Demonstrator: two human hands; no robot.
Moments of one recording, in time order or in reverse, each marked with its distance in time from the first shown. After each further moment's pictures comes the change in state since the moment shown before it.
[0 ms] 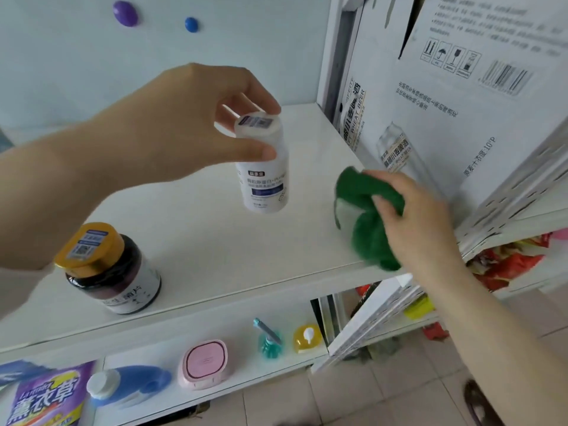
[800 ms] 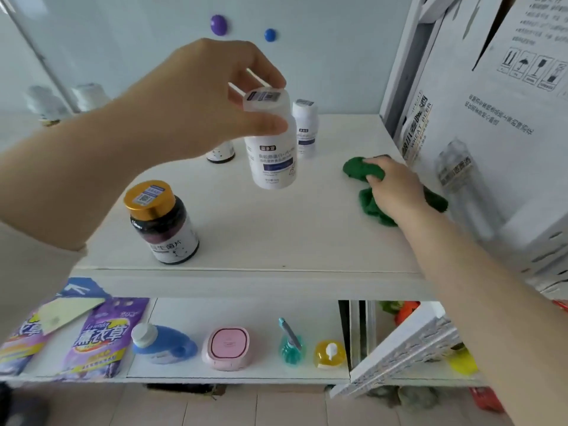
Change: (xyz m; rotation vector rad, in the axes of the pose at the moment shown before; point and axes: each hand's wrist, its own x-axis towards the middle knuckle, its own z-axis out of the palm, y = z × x) left_hand -0.029 0.019 -0.010 0.193 0.249 -0.268; right_hand 0.099 0.017 0.056 -0.119 -0.182 -0.104
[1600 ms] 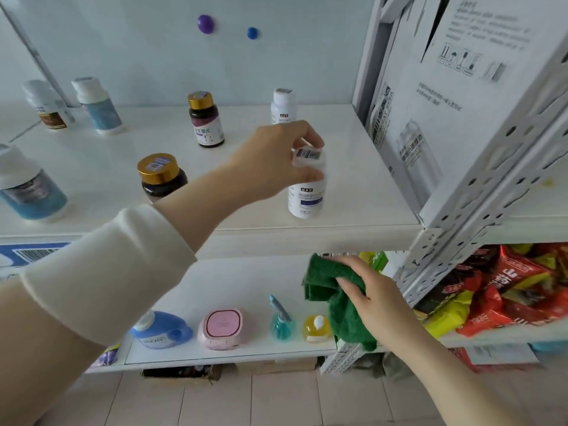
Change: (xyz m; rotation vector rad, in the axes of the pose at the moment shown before) left_hand -0.035 0.037 0.070 -0.128 -0.163 -0.008; right_hand -0.207 0.018 0.003 0.276 -0.282 -0.121
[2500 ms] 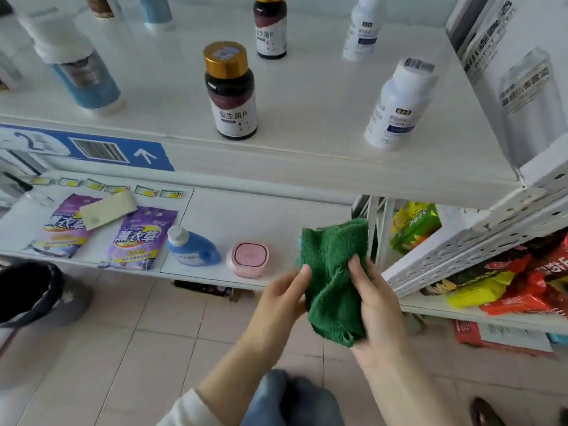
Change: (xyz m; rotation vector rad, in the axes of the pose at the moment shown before) left_hand -0.197 -0.068 0.155 -1.303 0.098 -0.717; right_hand -0.032 -0.003 0.105 1.334 0.095 0.529
